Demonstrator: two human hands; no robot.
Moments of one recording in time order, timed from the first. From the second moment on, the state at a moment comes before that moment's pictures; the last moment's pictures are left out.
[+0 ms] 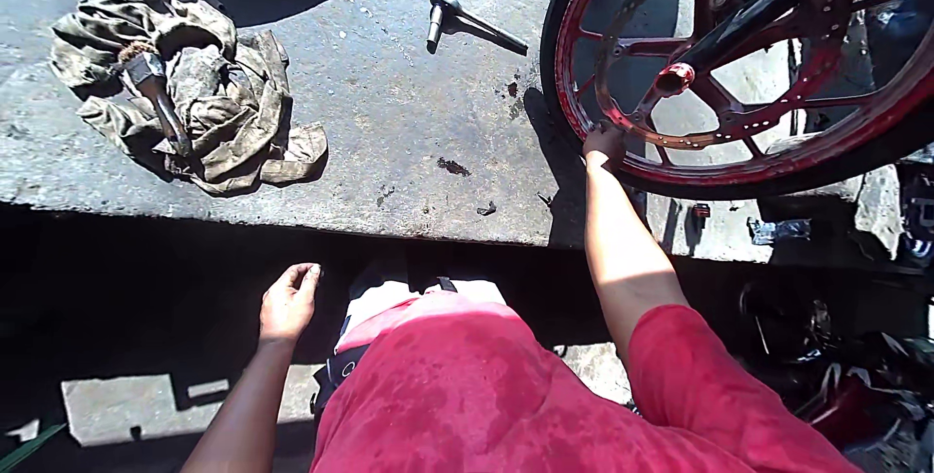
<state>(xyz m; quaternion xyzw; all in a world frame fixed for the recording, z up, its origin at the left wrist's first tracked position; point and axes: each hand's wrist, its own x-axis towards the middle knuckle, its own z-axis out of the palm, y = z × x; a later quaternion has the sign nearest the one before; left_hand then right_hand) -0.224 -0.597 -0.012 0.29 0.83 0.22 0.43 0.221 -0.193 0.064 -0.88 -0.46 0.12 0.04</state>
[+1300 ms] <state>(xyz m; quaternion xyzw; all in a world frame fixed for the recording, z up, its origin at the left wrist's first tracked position) 0.215 -0.206 0.296 0.53 0.66 0.54 0.06 0.529 -0.196 0.139 -0.56 -0.24 0.61 0.50</state>
